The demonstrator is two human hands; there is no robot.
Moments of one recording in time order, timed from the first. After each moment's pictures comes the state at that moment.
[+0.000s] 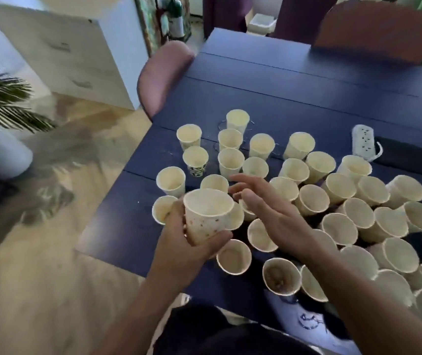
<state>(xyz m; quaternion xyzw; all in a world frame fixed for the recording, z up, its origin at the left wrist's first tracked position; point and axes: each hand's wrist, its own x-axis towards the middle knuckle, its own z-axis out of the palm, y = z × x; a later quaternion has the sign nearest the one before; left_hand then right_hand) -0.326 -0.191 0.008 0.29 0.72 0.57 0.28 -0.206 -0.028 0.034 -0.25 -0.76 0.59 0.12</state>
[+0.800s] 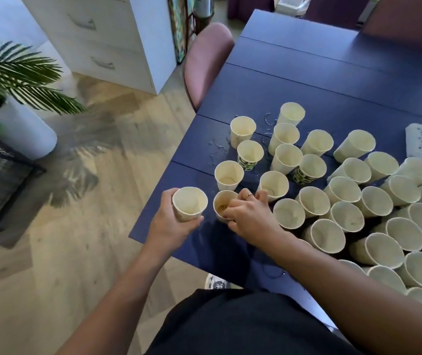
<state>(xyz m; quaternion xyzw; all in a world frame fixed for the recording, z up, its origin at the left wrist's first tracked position) -0.479 -0.270 -0.065 0.26 0.81 0.47 0.24 -0.339 -0.099 -0.063 -0.14 -0.99 0.08 -0.02</state>
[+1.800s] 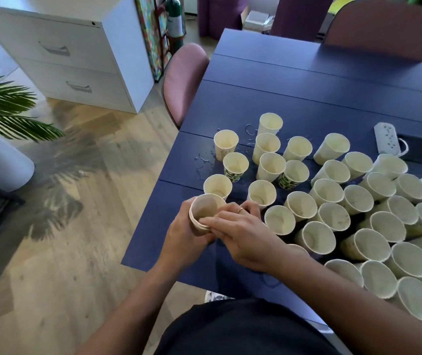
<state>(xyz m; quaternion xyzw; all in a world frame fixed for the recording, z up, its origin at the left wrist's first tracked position) -0.471 -0.235 -0.063 0.38 0.76 0.46 0.27 -0.330 -0.121 -0.021 -0.12 -0.96 0.22 0.14</state>
